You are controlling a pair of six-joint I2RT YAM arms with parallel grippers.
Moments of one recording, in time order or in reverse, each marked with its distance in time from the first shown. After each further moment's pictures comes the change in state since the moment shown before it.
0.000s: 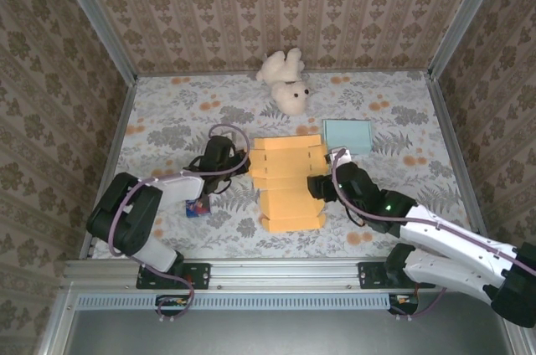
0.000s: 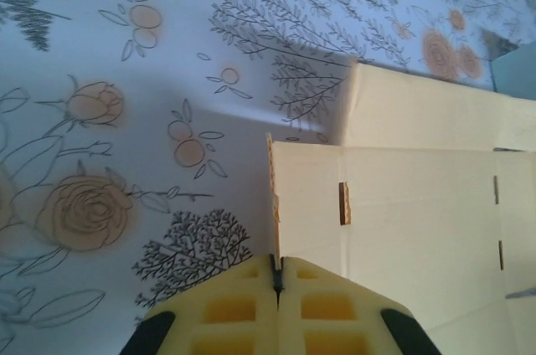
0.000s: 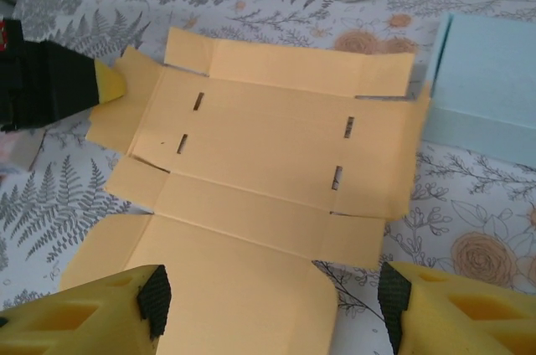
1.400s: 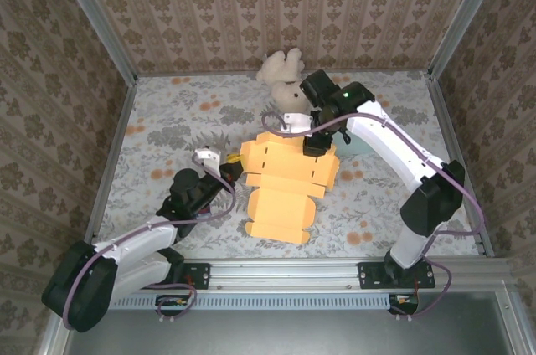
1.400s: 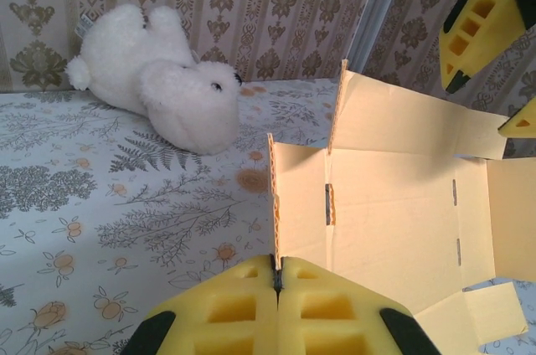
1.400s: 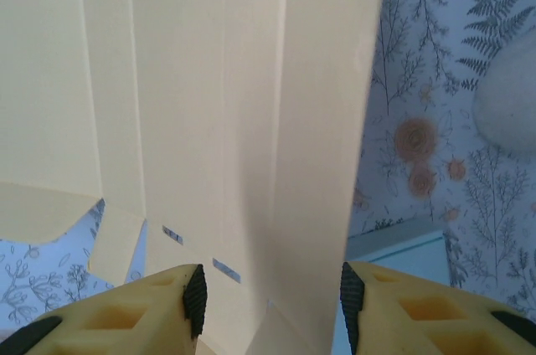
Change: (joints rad) left arm -0.063 -0.546 -0.388 0.430 0.056 0.419; right arm -0.282 0.806 1.142 -0.930 -0.414 -1.306
